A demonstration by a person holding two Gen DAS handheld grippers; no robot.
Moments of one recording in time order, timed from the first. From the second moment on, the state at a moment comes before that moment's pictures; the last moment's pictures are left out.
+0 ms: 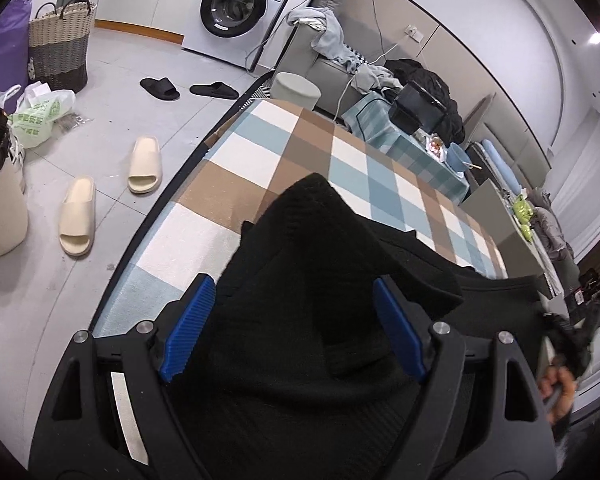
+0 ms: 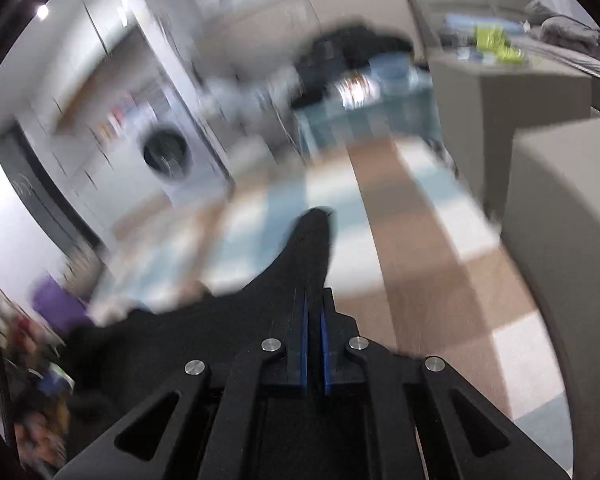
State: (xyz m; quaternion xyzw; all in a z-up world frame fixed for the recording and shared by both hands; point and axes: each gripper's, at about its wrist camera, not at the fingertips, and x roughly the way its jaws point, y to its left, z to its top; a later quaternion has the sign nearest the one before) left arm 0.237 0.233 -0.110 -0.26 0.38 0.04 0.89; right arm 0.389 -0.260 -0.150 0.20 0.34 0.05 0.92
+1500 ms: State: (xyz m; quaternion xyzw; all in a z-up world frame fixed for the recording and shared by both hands) left arm 0.316 0.213 -0.144 -0.20 0.39 0.10 0.90; right arm 0.333 -0.279 -0.166 0.21 0.42 0.00 0.88
